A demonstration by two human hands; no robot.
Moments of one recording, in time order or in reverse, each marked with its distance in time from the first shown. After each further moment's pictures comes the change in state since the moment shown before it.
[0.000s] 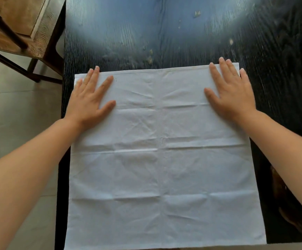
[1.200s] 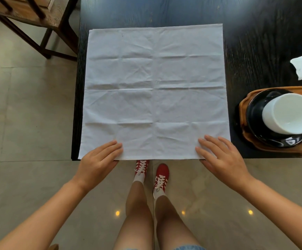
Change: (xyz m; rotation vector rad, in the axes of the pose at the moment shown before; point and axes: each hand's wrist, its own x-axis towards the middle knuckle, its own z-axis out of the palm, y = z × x) left_hand -0.310 0.117 0.021 -0.119 0.195 0.294; right_hand -0.321 -0.028 0.009 0.051 0.072 -0.494
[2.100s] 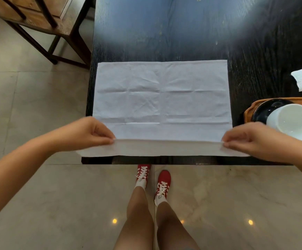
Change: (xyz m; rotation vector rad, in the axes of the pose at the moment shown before) left_hand 0.082 -0.050 -0.110 -0.631 -0.629 -0.504; right_hand 0.082 0.017 -0.136 0.620 -0.566 0.374
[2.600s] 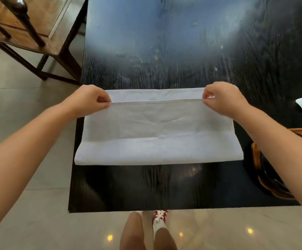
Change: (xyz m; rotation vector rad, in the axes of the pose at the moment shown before) left_hand 0.161 -0.010 -0.095 0.428 0.405 0.126; right_hand 0.188 0.019 -0.068 -0.353 0.517 0.062
